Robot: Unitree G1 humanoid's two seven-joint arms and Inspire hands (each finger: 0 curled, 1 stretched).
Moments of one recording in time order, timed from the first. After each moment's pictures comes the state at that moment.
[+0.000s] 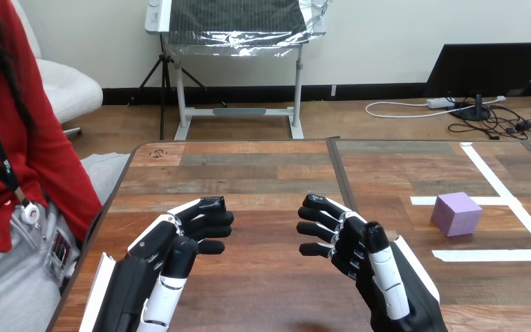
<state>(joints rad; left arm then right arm) 0.61 0.13 -0.14 -0.34 -0.06 -0.53 -0.12 0.24 -0.09 0.07 0.10 0.19 -0.41 0.43</state>
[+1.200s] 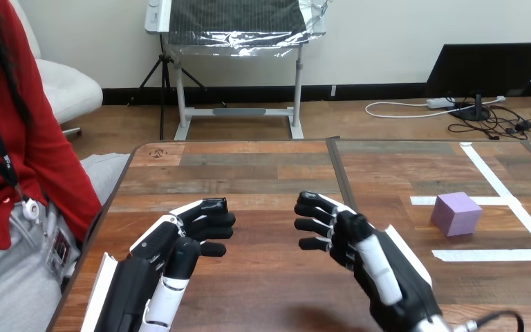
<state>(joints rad) 0.61 0.13 -0.14 -0.34 -0.05 -0.53 -0.12 0.12 -0.14 0.06 0.21 0.13 -0.38 0.42</state>
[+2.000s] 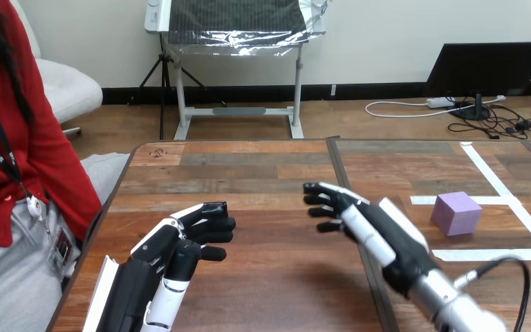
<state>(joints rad) 0.61 0.14 -0.14 -0.32 -0.05 -0.53 -0.12 -0.19 -0.25 0.05 0.57 -0.02 -0.40 0.36</state>
